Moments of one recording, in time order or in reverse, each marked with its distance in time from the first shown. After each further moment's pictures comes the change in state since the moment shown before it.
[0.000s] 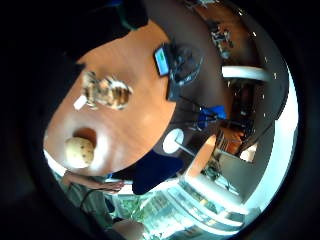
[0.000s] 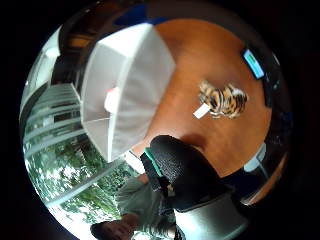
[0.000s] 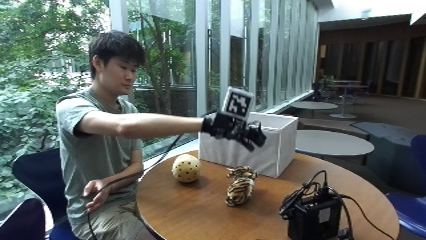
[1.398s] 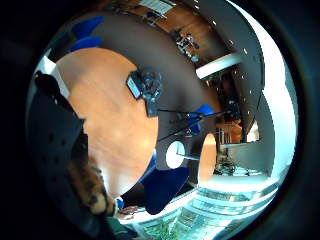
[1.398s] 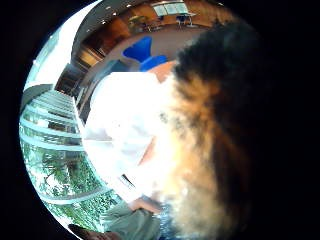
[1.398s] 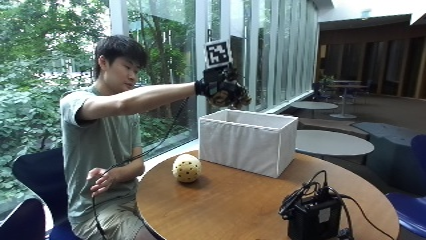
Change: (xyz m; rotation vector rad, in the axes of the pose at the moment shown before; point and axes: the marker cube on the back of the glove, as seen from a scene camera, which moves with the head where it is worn) arm -0.079 0.016 -0.077 0.411 -0.238 0.050
